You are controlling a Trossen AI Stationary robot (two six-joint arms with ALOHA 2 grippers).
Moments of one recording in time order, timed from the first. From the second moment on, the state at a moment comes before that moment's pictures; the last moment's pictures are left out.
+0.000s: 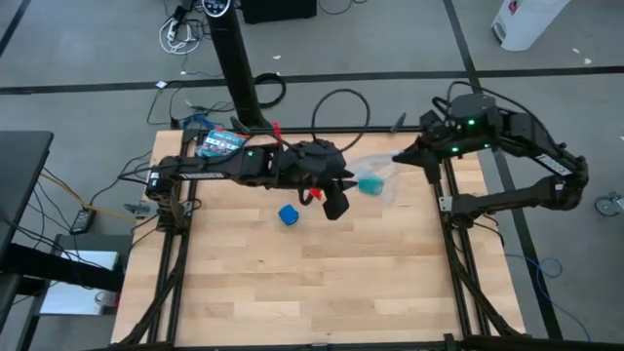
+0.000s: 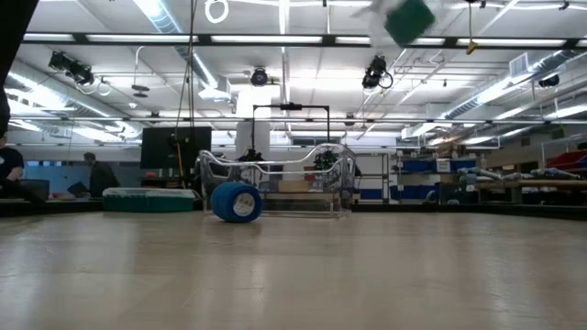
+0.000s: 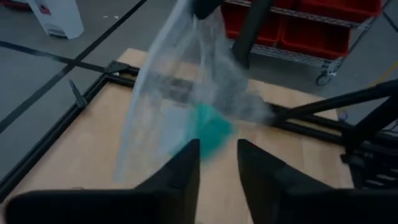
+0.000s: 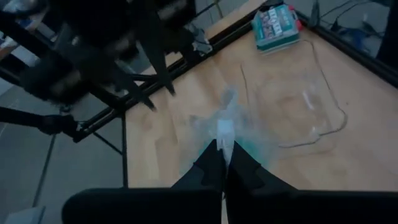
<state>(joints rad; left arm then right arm) -0.05 1.84 2.08 -0.70 -0.24 -0.27 -0.29 0.98 1.46 -0.99 -0.24 0.39</state>
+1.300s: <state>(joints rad) 0.00 1.88 2.14 -0.90 -0.06 -0.30 -0.09 1.02 1.27 -0.62 -0.28 0.34</state>
